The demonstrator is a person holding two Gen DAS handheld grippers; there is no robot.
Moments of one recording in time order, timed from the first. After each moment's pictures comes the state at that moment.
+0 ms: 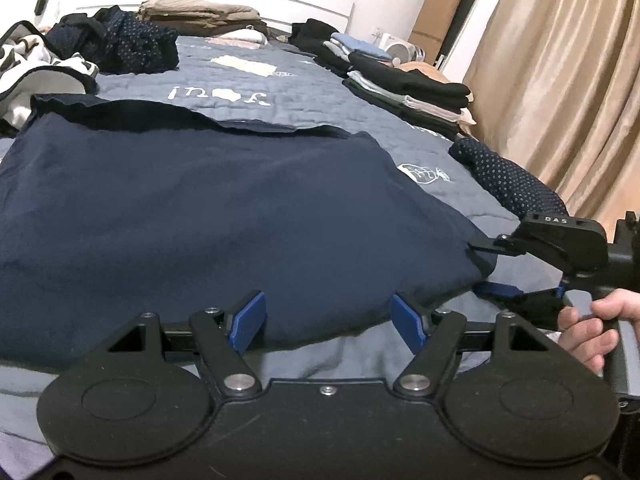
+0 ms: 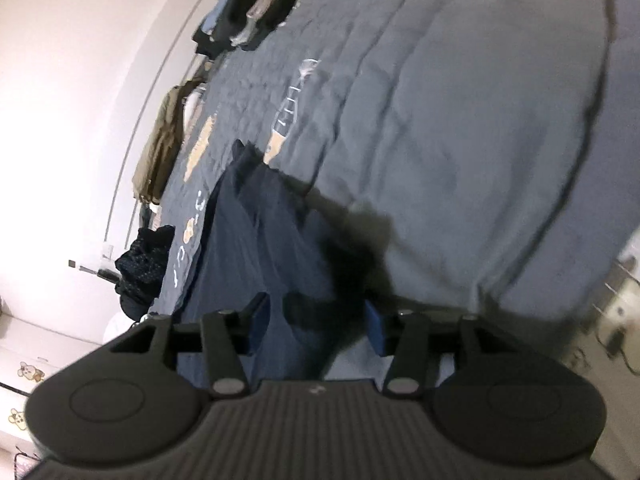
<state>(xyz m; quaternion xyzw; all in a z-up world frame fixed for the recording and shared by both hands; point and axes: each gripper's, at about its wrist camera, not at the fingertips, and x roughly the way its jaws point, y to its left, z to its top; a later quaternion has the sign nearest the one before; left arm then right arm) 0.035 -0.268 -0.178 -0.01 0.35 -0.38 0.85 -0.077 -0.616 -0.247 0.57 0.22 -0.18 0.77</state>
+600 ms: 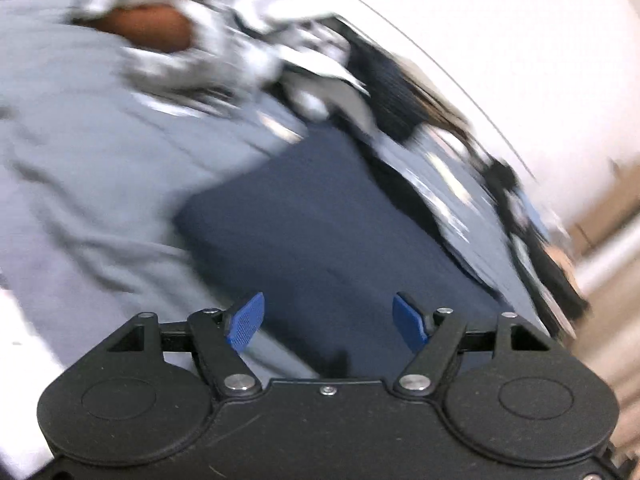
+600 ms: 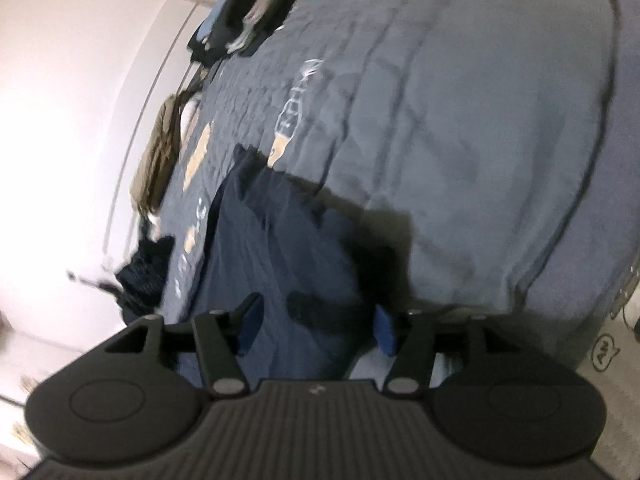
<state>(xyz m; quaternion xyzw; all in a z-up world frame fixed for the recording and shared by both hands) 0.040 -0.084 -0.180 -0.30 0.35 -0.08 0.88 -0.067 -0.607 -0.237 0.56 0.22 -0.19 0.78</state>
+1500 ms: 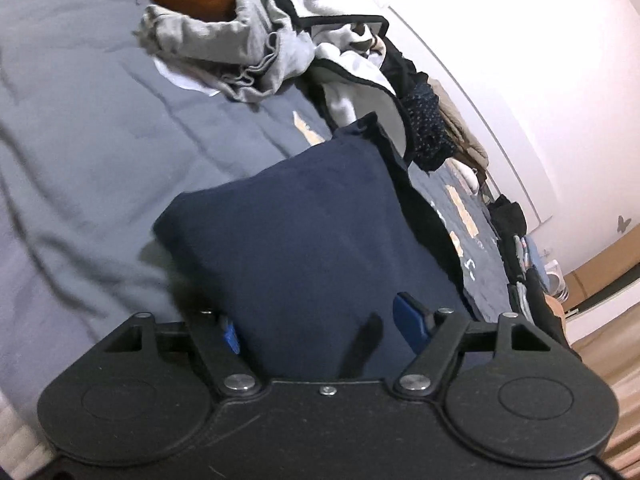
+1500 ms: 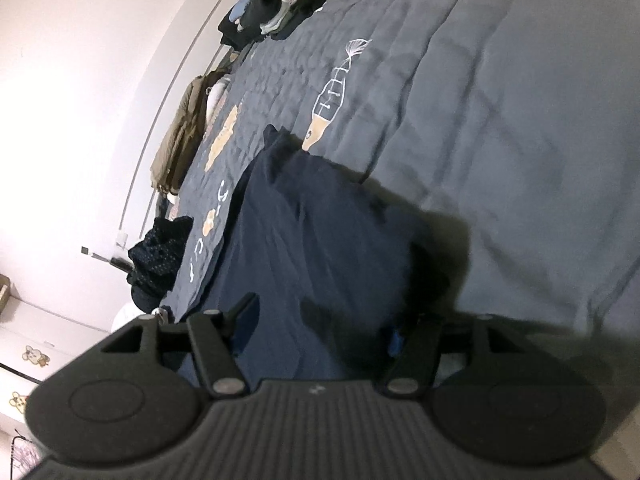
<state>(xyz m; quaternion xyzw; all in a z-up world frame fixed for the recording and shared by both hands) 0.087 -0.092 -0.206 -0.37 0.34 -0.08 0.86 -0.045 -0.607 -0.242 0.55 0.21 -0.15 0.79</state>
